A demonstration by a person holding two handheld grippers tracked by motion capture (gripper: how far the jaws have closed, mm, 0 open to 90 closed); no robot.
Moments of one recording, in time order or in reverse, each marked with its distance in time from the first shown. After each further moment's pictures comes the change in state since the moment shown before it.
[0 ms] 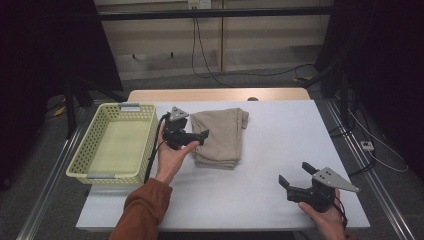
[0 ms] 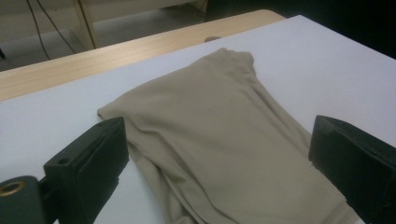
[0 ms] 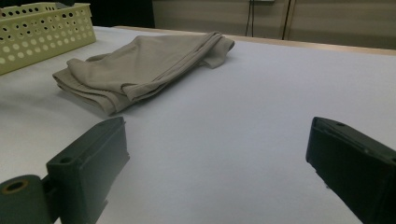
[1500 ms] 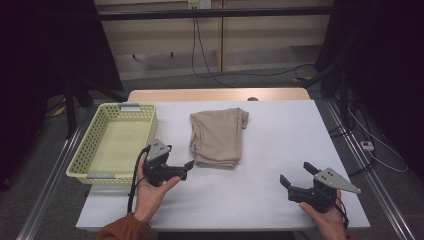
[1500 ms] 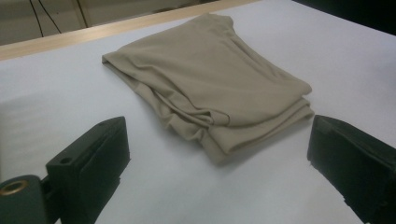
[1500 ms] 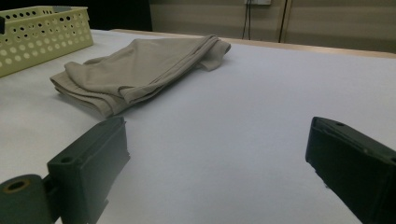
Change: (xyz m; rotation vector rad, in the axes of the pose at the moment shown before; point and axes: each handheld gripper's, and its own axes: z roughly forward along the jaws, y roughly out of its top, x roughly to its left) left arm -0.013 -0.066 -0.073 -0.019 -0.021 0.055; right arm -0.001 0.000 -0.002 -0.009 -0.008 -0.001
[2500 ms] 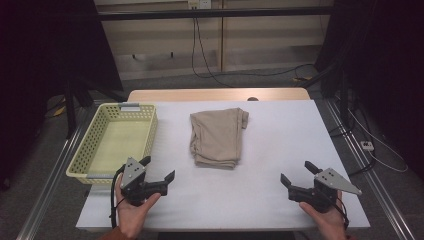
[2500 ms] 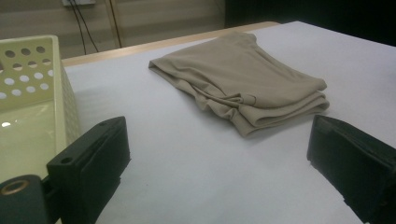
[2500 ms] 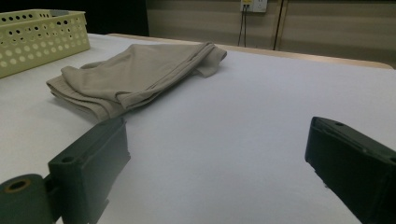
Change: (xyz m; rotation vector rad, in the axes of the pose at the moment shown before) left arm 0.006 -0.044 -0.056 -0.124 0.089 0.010; right arm 0.001 0.002 -0.002 -0.024 -0.020 -0.013
